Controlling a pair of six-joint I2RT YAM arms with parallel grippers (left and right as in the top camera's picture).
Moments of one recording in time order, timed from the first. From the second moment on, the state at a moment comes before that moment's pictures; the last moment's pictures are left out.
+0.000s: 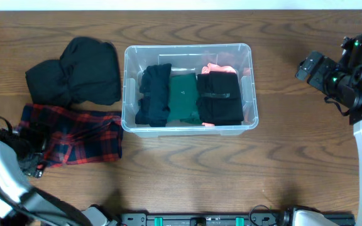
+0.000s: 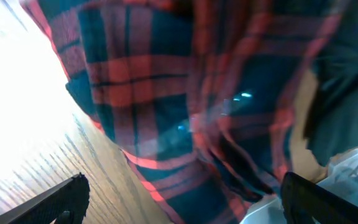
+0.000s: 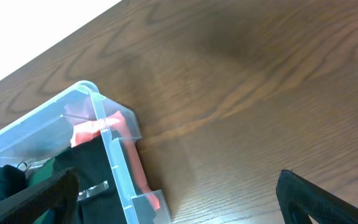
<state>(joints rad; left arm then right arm) 0.85 1.46 1.02 -0.99 0.32 -0.44 -0.13 1.34 1.41 -0.95 -0.10 0.43</state>
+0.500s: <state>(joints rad) 0.97 1.68 0.89 -0.73 0.44 -0.35 -0.13 1.34 1.41 -0.95 -0.10 0.43</state>
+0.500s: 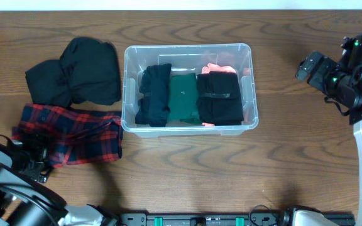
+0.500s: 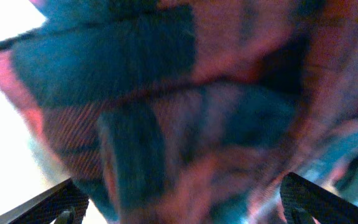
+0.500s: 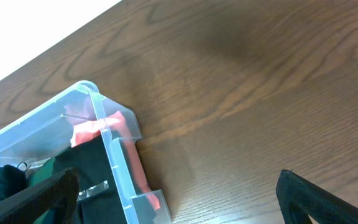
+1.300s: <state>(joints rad) 0.98 1.51 0.91 -0.77 0.76 -0.27 -0.13 1.34 1.41 -0.95 -0.10 0.43</state>
